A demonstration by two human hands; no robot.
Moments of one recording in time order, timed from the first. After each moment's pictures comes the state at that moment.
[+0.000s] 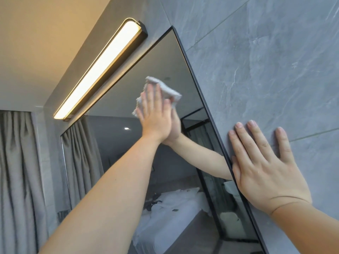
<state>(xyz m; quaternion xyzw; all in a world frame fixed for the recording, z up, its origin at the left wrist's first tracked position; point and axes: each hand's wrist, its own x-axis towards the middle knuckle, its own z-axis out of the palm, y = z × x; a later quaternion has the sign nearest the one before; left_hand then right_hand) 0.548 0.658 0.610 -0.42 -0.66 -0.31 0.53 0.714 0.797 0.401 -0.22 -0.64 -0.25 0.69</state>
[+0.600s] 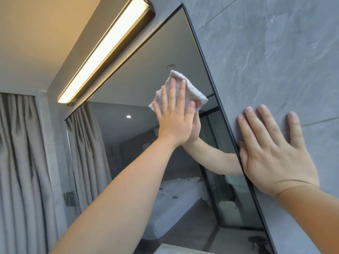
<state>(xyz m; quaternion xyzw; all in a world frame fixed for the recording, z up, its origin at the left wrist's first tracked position) 0.554 0.668 0.554 -0.44 -0.64 -0.26 0.57 0.715 0.795 0.401 -0.22 -0.65 -0.25 0.69</state>
